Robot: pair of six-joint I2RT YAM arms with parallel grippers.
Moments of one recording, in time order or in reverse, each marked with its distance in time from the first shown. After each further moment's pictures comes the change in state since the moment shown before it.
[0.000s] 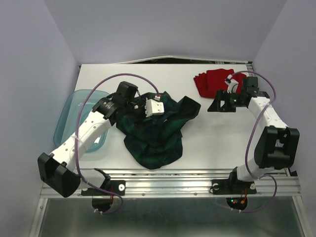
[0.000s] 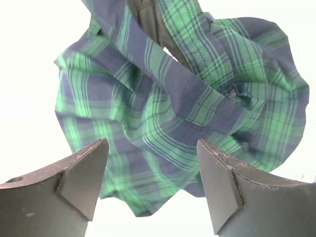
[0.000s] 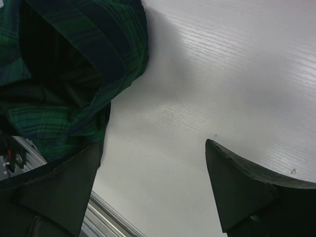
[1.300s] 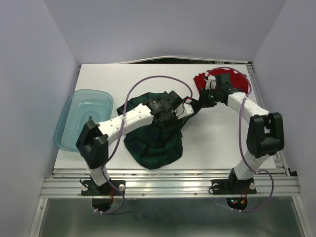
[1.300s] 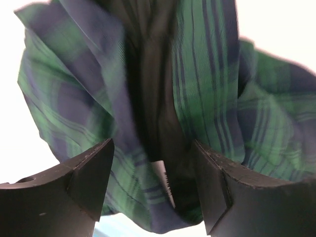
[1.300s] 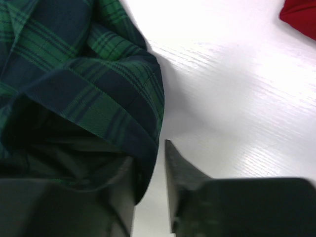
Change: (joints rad) left arm -0.338 0.445 0.242 0.014 -0.573 -0.463; right arm 0.266 0.171 0.058 0.255 0.233 0.164
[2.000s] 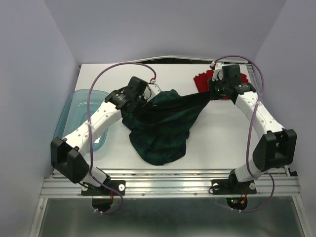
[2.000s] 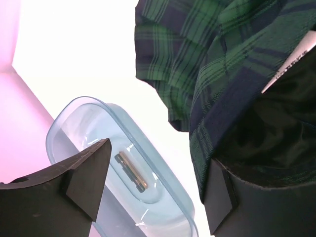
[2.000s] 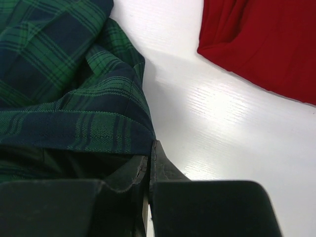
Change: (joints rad) left arm 0.294 -0.285 -0.146 0.000 -0.175 0.091; right arm 0.010 -0.170 0.117 -0.144 0.305 -0.104
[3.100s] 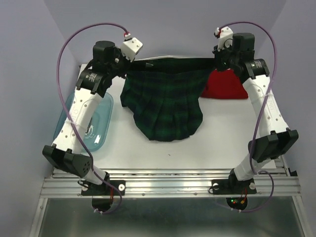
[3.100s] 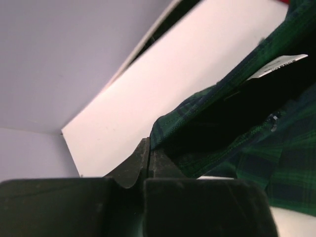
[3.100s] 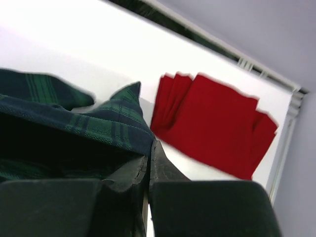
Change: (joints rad) left arm 0.276 0.014 0.406 0.097 0.371 -0.003; right arm 0.021 0.082 0.540 -0.192 0.078 -0.211
